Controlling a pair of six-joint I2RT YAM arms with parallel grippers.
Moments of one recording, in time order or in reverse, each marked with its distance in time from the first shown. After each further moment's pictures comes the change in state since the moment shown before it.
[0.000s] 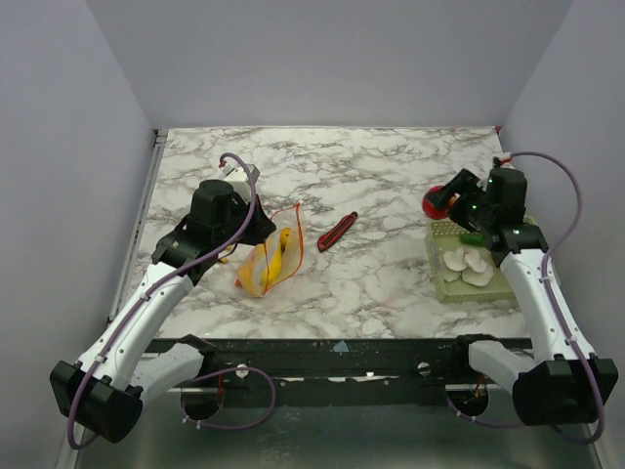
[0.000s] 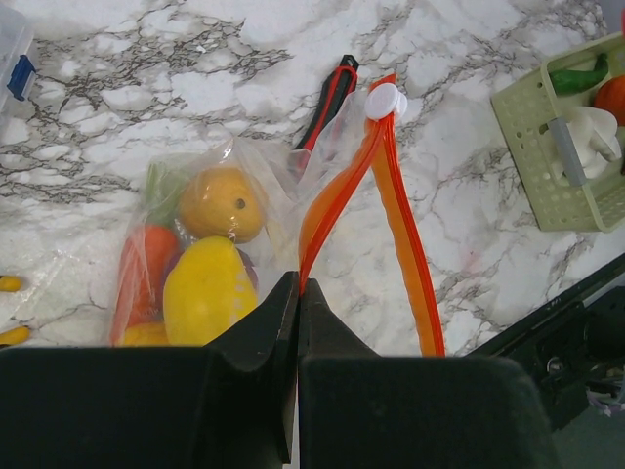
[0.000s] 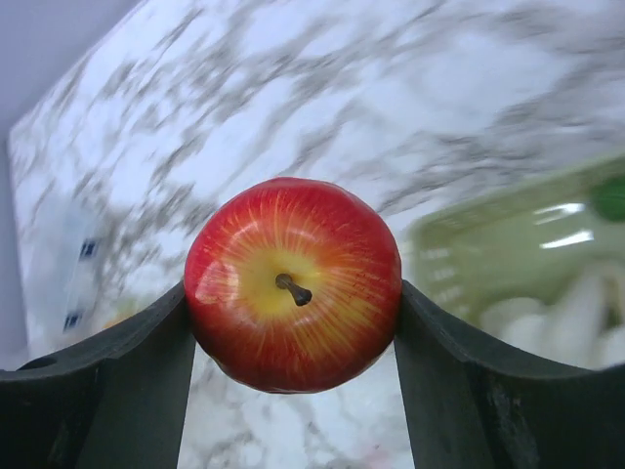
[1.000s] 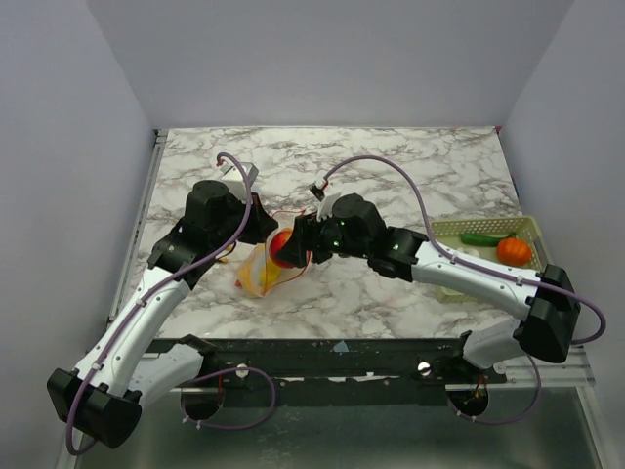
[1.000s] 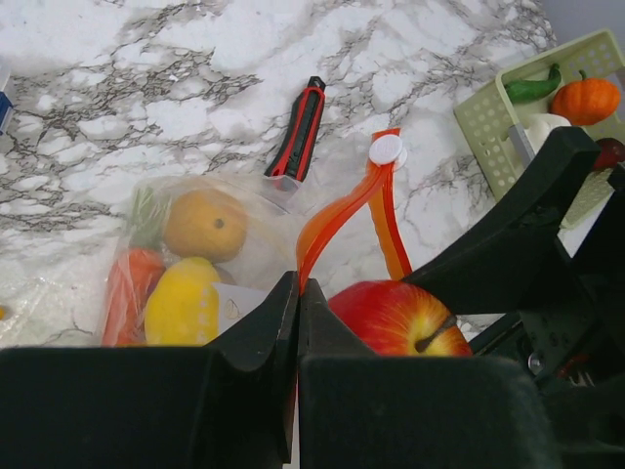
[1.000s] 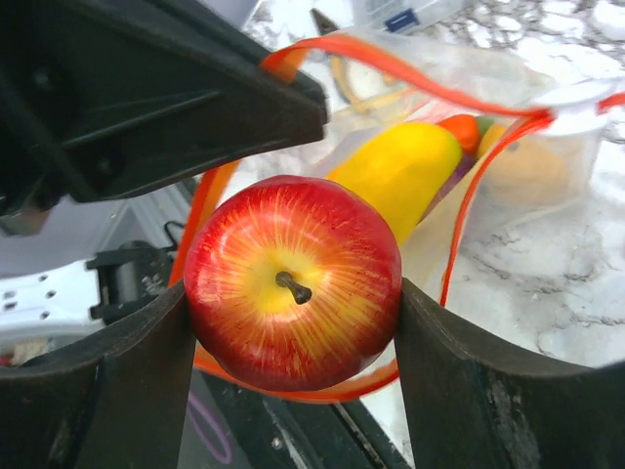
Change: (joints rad) left arm 0.006 -0.025 -0.003 0.038 0.051 0.002; right arm 1.046 0.378 0.196 0.345 -0.028 0.002
